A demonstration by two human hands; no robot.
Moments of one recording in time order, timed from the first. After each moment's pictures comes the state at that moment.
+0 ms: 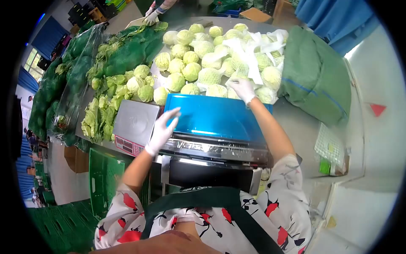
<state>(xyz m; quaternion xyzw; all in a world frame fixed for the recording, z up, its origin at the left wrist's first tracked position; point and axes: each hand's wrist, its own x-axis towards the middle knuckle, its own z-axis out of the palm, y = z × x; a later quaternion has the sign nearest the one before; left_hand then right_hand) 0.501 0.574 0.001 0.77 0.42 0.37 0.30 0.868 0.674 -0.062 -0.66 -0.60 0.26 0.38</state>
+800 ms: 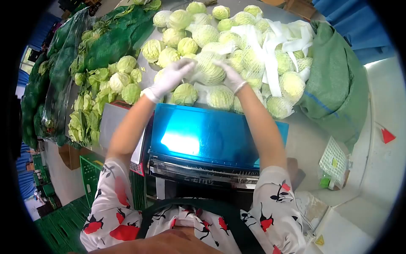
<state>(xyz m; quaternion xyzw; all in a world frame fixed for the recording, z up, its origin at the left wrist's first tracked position) 0.580 0.834 -0.027 0.72 0.43 0.25 0.48 0.813 0.816 -0.101 -0.34 -0.26 0.75 0.50</state>
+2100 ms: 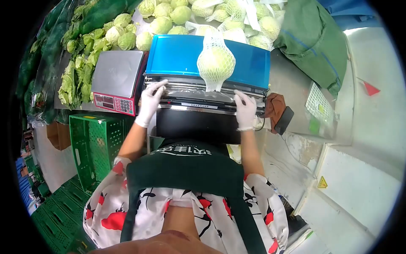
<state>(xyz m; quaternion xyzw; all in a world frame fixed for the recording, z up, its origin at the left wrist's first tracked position) 0.454 0.492 -0.102 0.67 0.49 0.40 0.39 0.786 0.372 -0.114 -0.73 -0.49 0.18 0.45</state>
